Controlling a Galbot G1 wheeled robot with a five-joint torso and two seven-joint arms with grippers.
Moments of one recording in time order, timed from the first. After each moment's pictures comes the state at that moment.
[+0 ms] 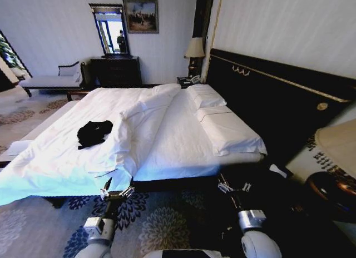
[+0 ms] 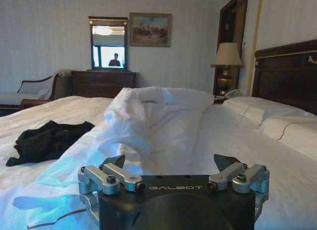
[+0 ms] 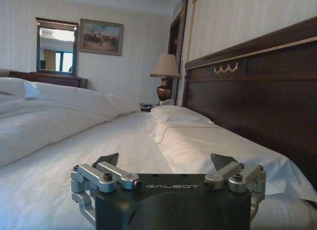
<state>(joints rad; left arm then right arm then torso) 1.88 -1.29 -0.53 -2.32 -0.25 0.02 -0.21 -1.71 1.46 0.68 2.09 0.09 0.09 -0.01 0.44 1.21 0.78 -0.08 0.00</state>
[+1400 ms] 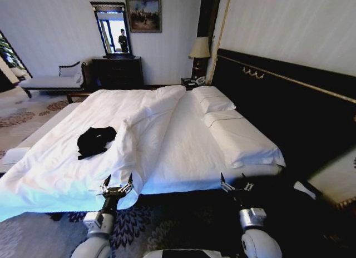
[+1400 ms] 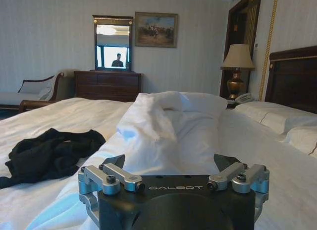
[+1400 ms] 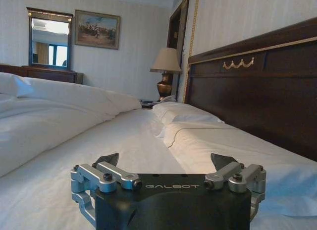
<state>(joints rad) 1.83 -1.28 -0.53 -2.30 -0.29 0.03 -0.22 -1.71 1.48 0.70 2.09 0.08 0.06 0.00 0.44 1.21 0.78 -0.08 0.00</state>
